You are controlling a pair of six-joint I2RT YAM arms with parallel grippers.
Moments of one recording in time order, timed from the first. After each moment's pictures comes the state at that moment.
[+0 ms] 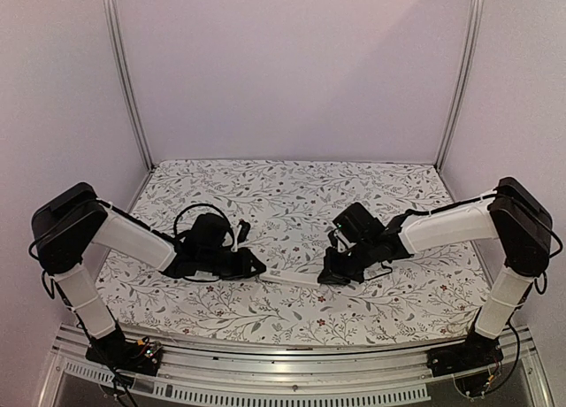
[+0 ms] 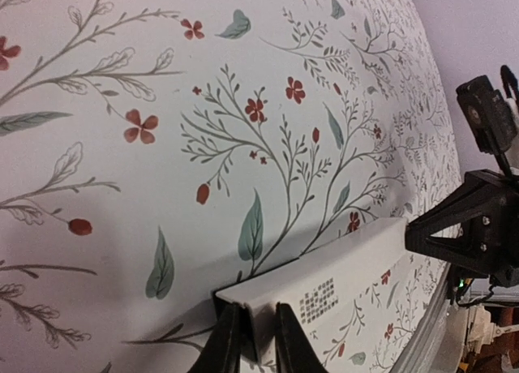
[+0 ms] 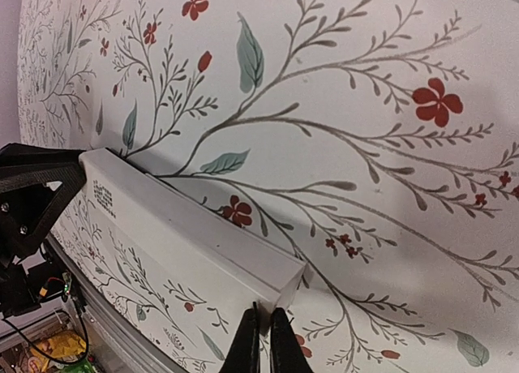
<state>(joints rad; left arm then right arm) -0.77 1.74 0.65 0.37 0.29 -0.75 0.88 1.76 0.95 -0.20 -0.26 0.93</state>
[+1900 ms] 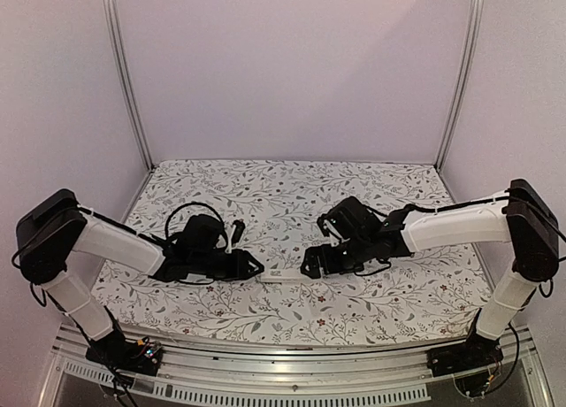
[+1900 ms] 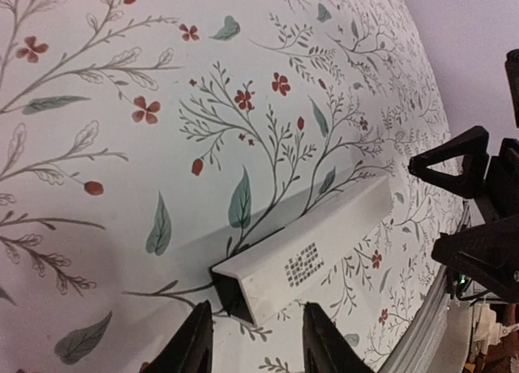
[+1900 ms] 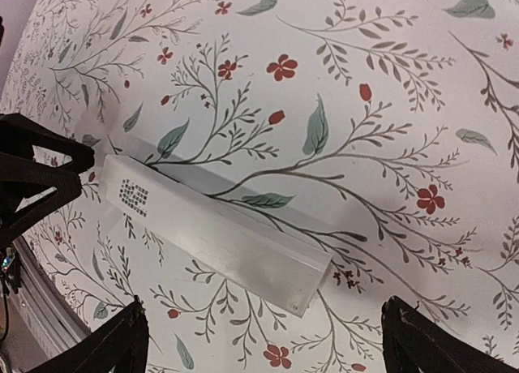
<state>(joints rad) -0.79 1.64 0.60 0.33 0.25 -0.74 0.94 1.72 1.01 -0.26 -0.06 0.67</state>
